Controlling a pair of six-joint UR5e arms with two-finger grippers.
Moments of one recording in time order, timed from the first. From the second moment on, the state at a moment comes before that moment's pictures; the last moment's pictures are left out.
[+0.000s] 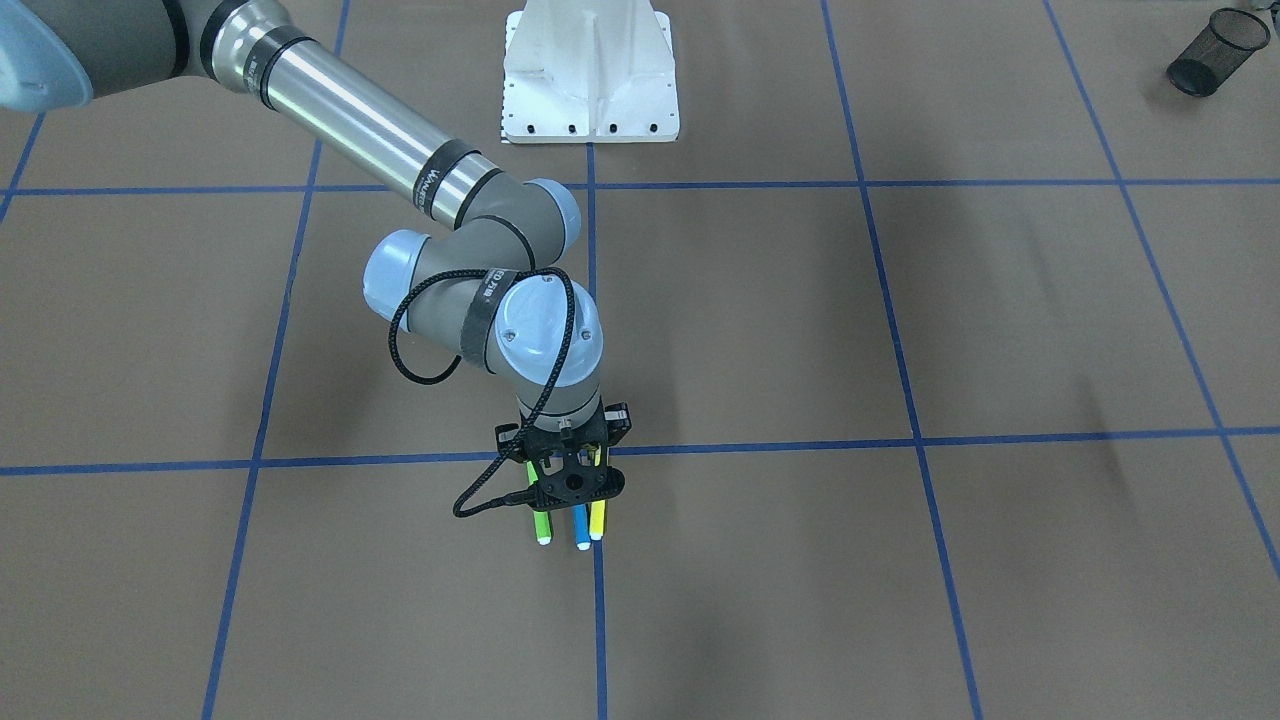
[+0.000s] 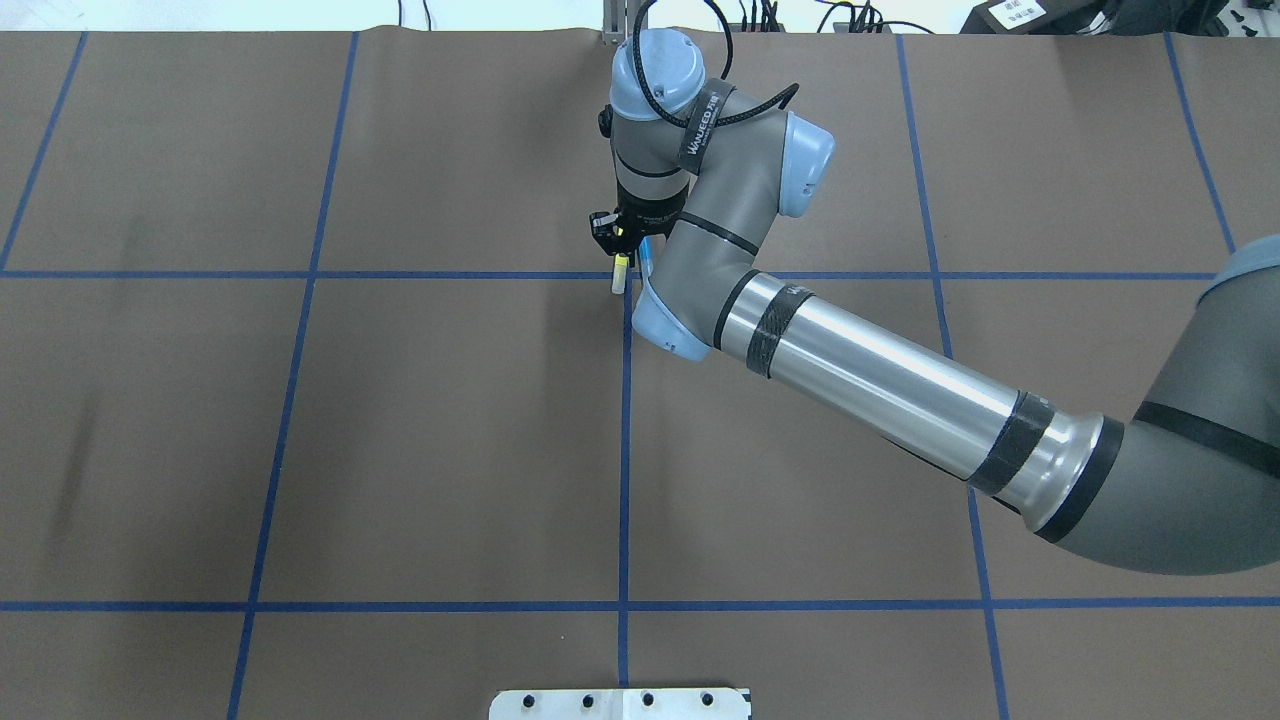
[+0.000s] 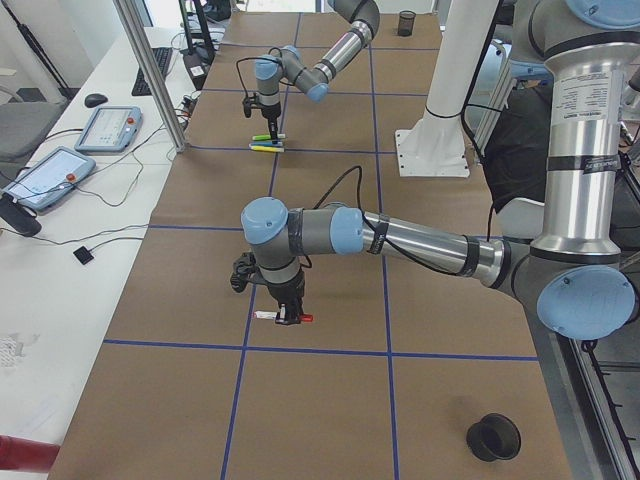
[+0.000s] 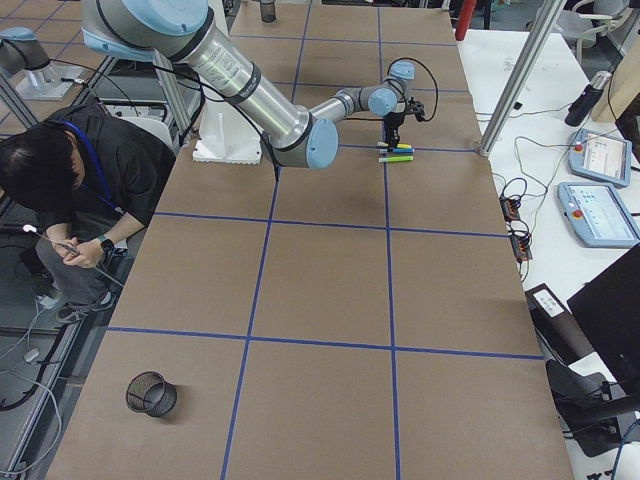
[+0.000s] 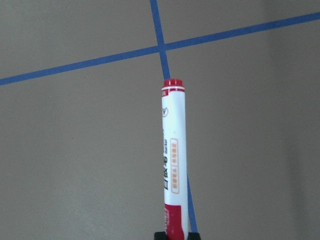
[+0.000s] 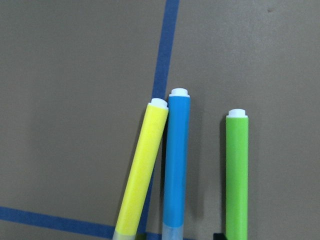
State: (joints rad) left arm -1.50 -1.54 -1.82 -1.27 -2.25 0.18; right arm 0.68 -0.50 0.92 -1.33 2.01 0.89
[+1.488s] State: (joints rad) left arm -1.50 -1.54 -1.83 -1.27 -2.26 0.18; right arm 0.67 -0.50 0.91 -1.32 2.01 0.94
